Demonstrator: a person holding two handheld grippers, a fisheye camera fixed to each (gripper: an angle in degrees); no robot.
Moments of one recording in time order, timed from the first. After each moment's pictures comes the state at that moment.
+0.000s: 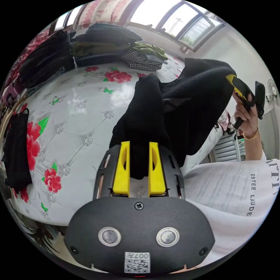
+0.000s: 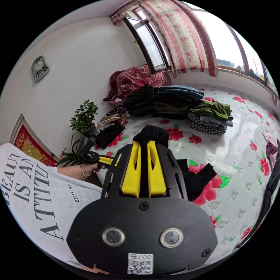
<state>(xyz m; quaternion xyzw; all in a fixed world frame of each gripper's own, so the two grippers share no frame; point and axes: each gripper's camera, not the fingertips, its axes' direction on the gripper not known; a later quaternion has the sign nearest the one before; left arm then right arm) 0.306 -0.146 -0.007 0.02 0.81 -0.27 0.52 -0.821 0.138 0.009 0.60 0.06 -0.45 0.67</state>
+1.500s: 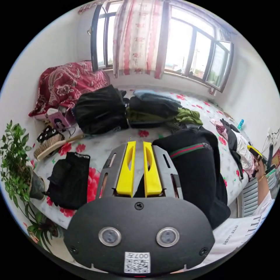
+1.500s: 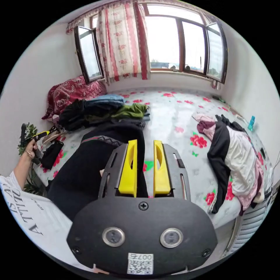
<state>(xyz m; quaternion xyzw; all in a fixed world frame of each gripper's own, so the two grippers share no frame) 0.049 -0.169 0.068 0.03 0.63 -0.46 0.63 -0.783 0.151 -0.059 0.71 0.16 -0.17 0.66</state>
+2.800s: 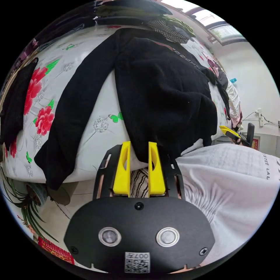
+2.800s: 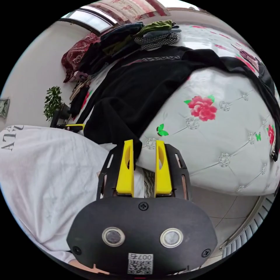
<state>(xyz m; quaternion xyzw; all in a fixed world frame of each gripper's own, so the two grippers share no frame) 0.190 -0.309 -0.060 -0.13 0.84 -0.20 0.50 -0.772 0.058 0.042 0.46 0.06 -0.25 0.85</state>
